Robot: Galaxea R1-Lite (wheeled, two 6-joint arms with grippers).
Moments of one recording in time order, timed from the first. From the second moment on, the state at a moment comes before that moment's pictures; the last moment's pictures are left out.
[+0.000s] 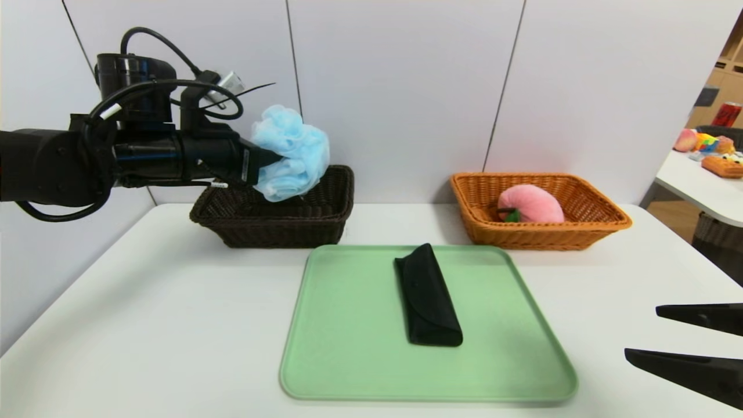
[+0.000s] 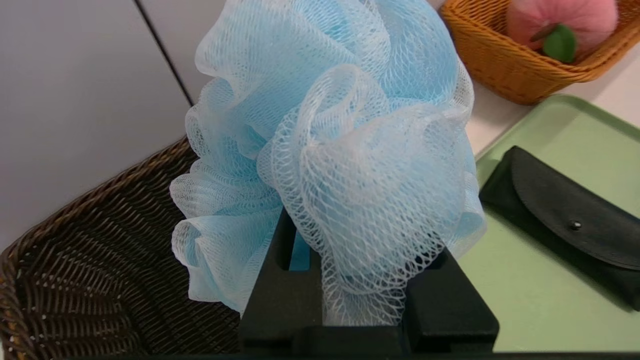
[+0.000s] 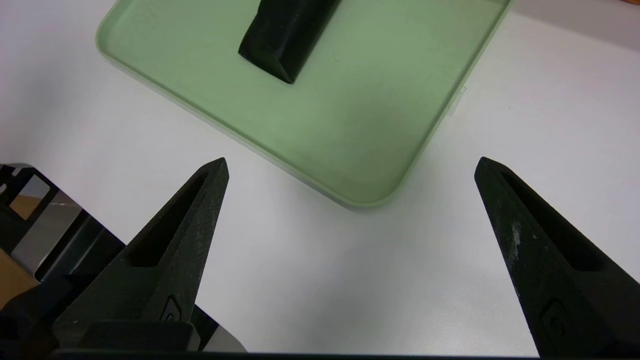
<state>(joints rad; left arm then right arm) -0.19 1.78 -1.33 -0.21 -0.46 0.21 0.10 1.02 -0.72 0.34 0.46 -0.16</state>
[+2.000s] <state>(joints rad) -0.08 2.04 -1.46 -0.28 -0.46 0.20 0.10 1.04 -0.71 0.33 0.47 -0.13</state>
